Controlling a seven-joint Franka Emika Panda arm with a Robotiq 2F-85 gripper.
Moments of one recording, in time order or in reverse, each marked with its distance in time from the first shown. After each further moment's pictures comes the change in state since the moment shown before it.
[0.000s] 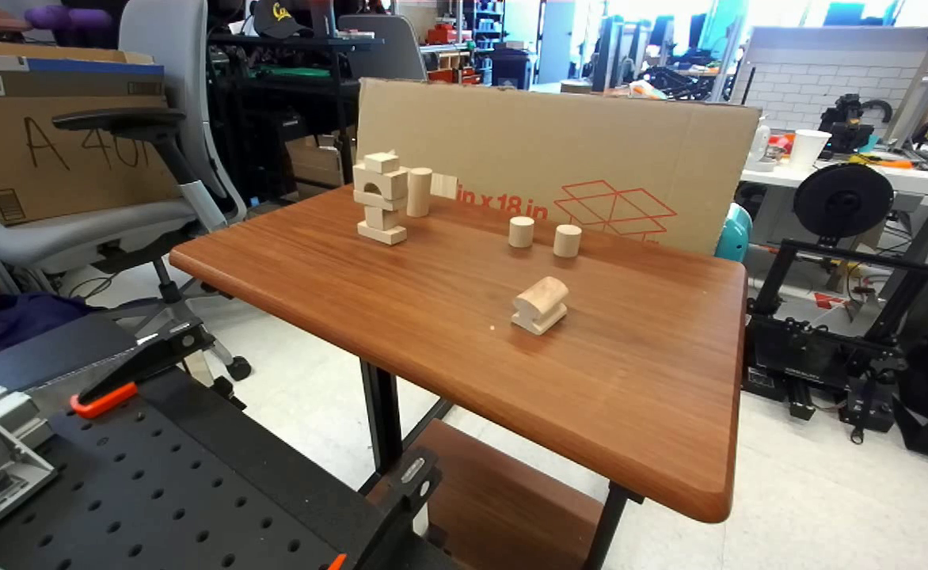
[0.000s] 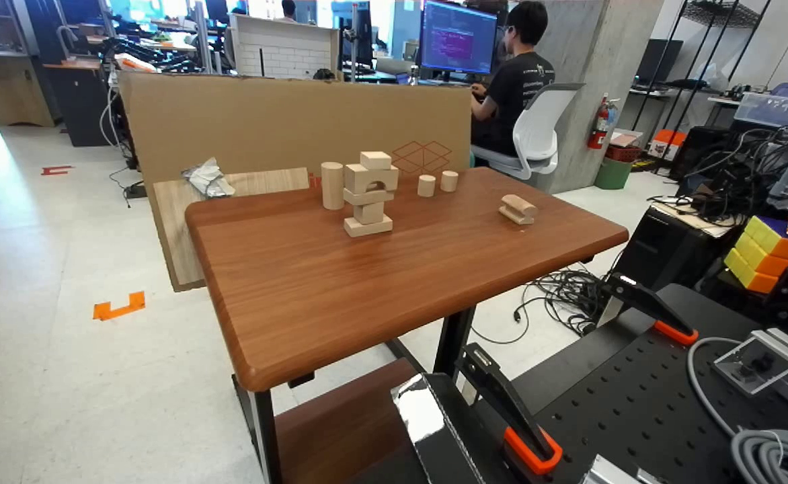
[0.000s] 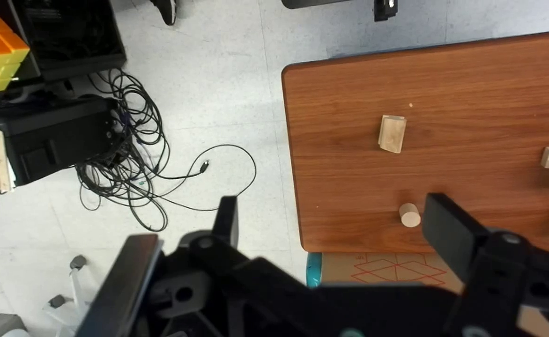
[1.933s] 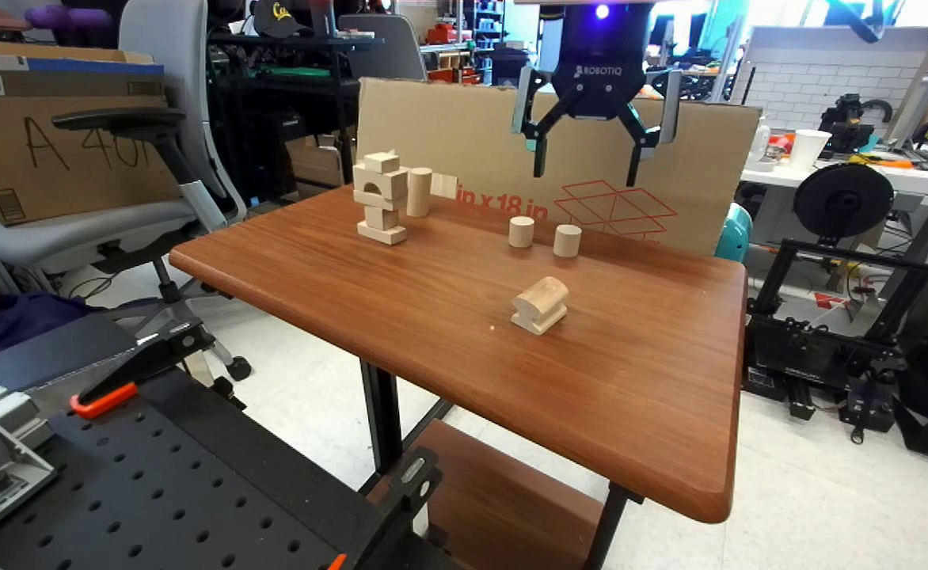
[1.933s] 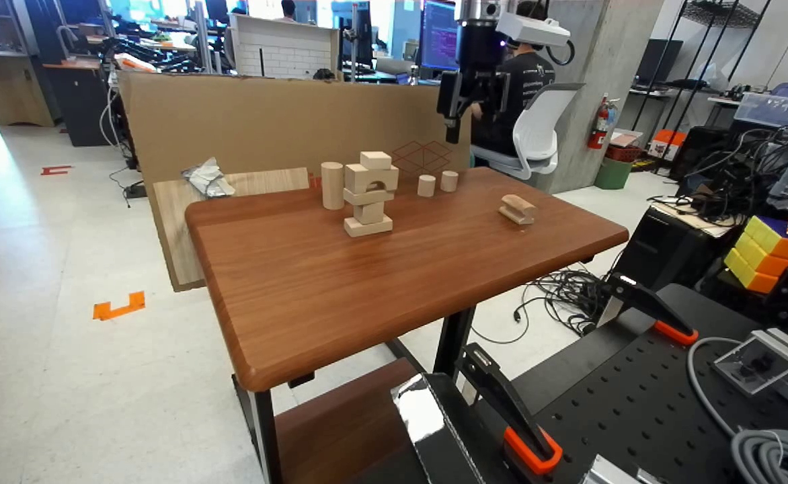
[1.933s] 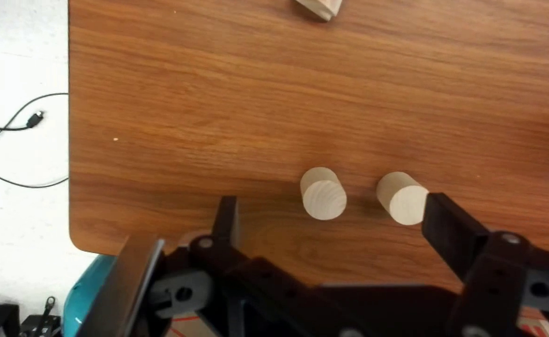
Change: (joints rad) arm 0.044 0.888 0.100 0.407 0.203 0.360 -0.182
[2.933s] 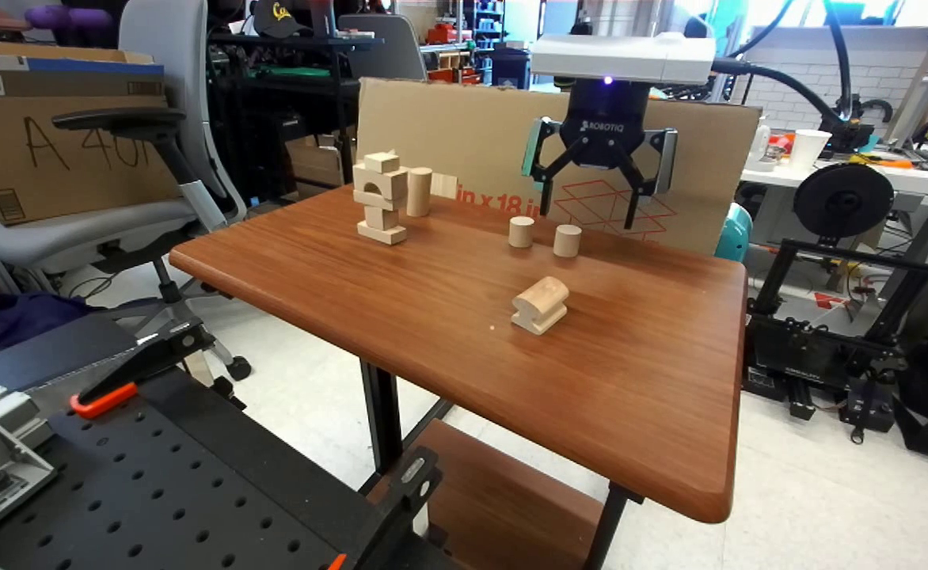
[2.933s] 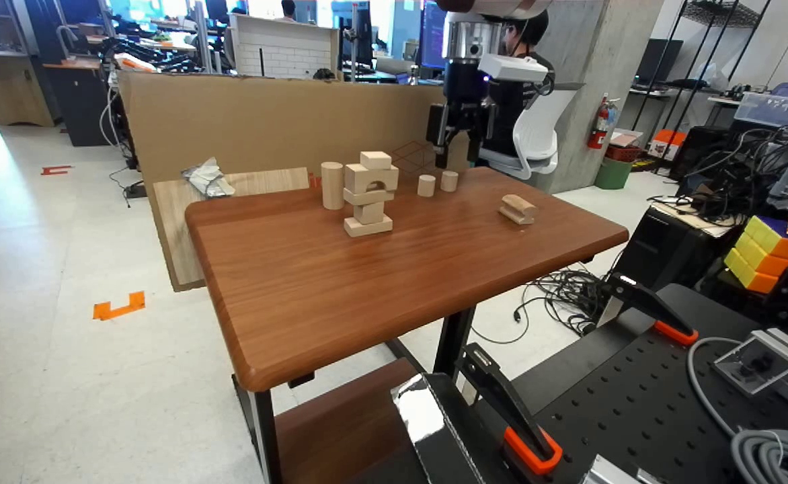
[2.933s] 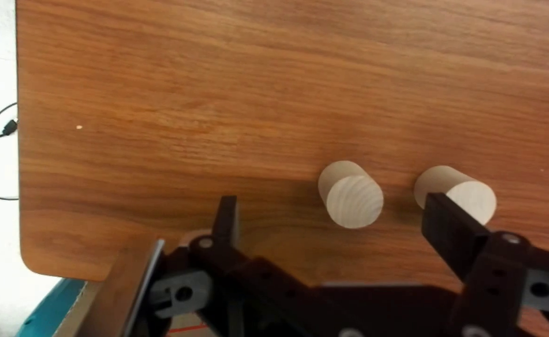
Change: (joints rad) arm -0.027 0.170 0.028 0.162 0.000 -0.029 -0.003
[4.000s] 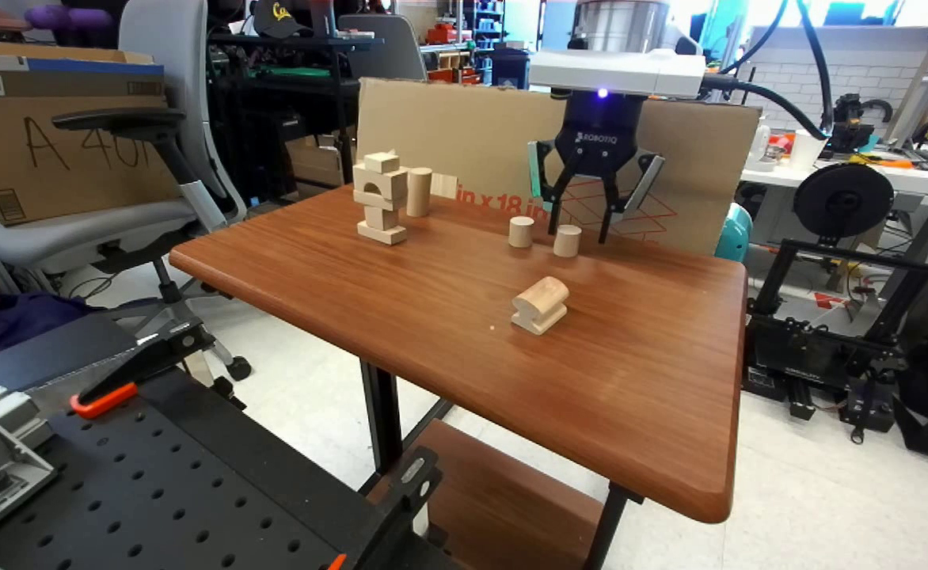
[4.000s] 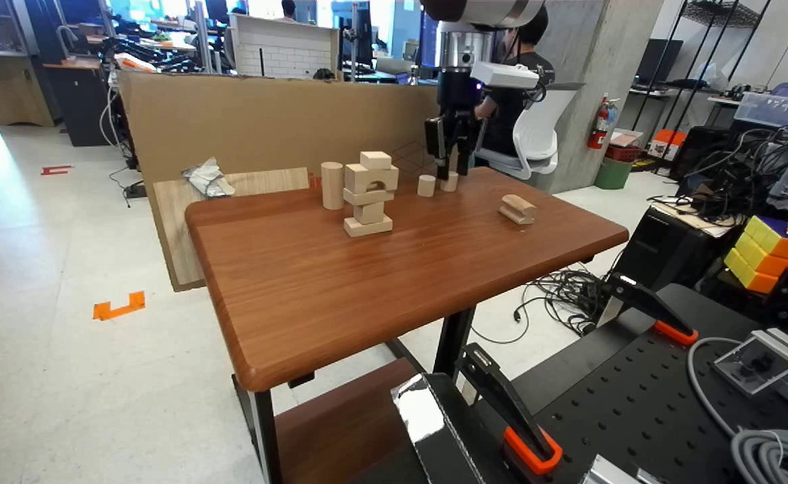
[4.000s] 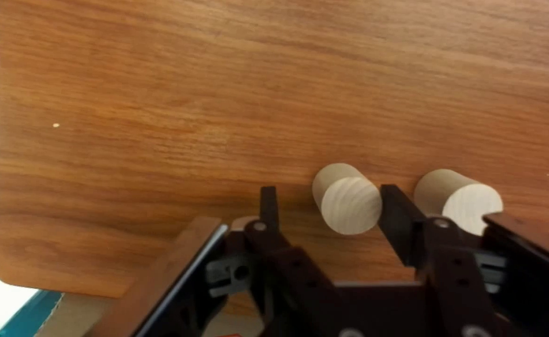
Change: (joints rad) arm 0.008 0.056 0.002 0.072 -0.002 -0.056 0.000
